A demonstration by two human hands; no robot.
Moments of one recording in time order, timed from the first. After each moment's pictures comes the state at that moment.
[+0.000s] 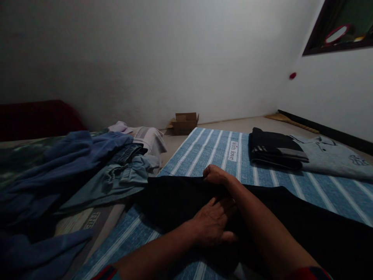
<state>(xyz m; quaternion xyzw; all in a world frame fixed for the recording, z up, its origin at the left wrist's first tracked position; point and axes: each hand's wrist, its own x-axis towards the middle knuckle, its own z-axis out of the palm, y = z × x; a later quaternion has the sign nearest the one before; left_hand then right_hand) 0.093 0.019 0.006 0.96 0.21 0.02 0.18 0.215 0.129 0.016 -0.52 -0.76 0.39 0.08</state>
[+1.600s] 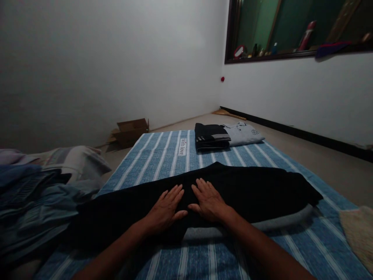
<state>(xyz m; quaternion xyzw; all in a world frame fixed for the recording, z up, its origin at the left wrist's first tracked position) 0.109 0.033 0.011 0.95 0.28 -0.08 0.09 0.297 -0.050 -0.022 -0.67 -0.73 0.10 0.10</state>
